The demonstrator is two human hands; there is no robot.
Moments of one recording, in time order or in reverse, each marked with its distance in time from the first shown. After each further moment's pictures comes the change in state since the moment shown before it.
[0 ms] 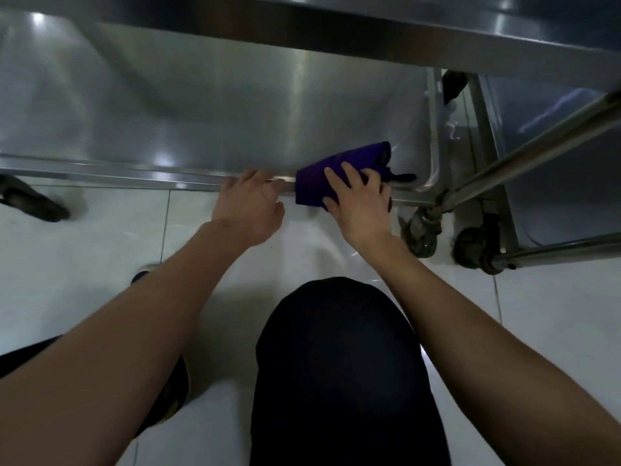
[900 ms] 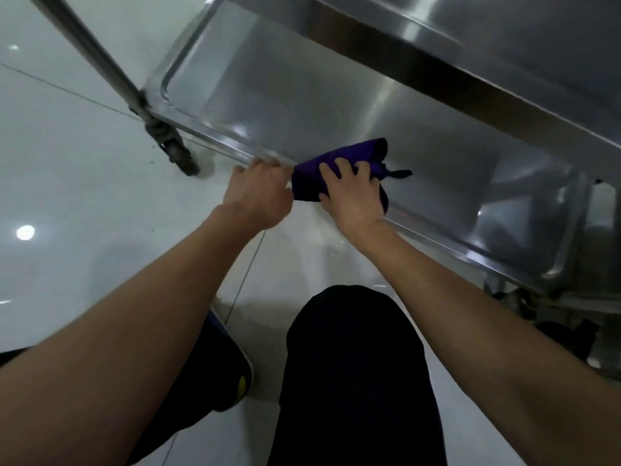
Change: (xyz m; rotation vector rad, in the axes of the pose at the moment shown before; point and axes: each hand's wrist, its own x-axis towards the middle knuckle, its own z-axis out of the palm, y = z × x) left_hand -0.066 -0.185 -0.037 -0.181 0.000 -0.365; right_hand 0.068 -0.235 -0.025 -0.159 -0.093 -0.378
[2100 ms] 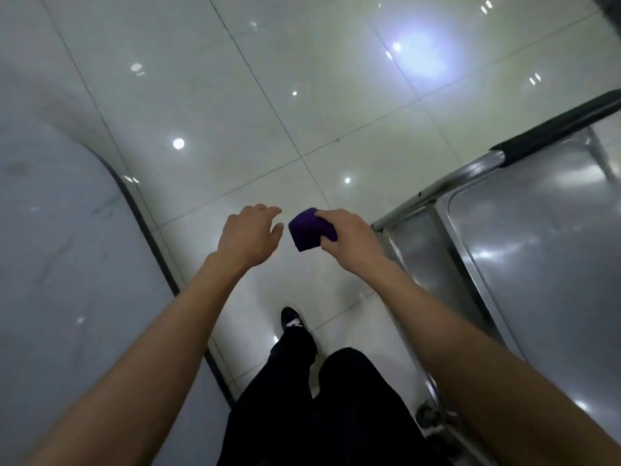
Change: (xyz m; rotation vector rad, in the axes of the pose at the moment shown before) left_hand -0.370 -0.290 -0.568 -0.387 0.076 -0.691; right_hand -0.098 -0.406 -0.638 0.298 -0.291 -0.702
